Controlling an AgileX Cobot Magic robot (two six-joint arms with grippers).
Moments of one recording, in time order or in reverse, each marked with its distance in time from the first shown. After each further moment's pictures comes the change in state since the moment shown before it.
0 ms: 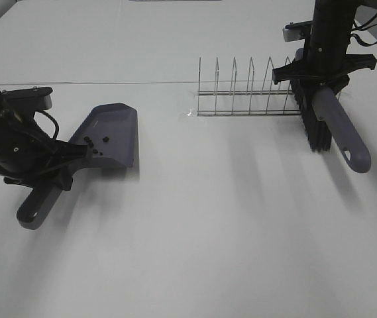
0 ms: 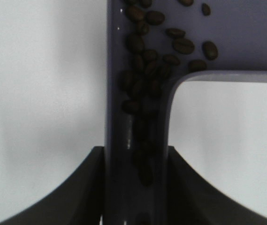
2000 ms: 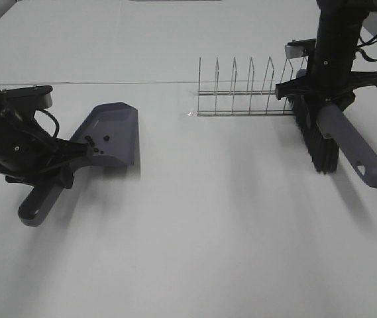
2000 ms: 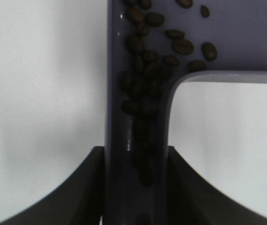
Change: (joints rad) left arm 0.000 0.000 0.000 -0.005 -0.015 0.003; right arm -0.007 -0.083 0.189 0.046 0.002 -0.015
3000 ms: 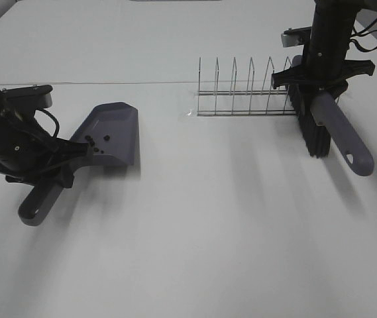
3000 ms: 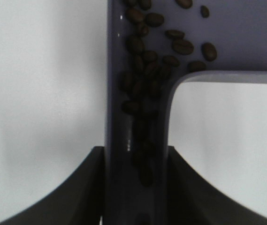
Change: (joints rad) left arm 0.000 0.000 0.000 0.000 -0.003 0.001; right arm 0.000 0.077 -0.155 -0.021 -0.006 -0.005
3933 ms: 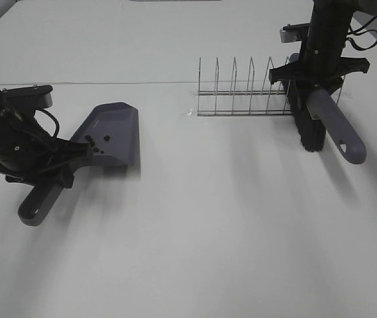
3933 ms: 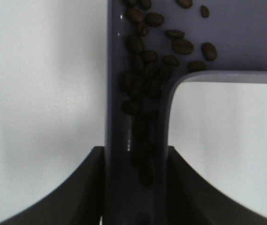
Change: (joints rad) left arm 0.000 0.000 0.000 0.000 0.001 0.003; right arm -0.012 0.064 -0.109 0.008 0.001 -0.002
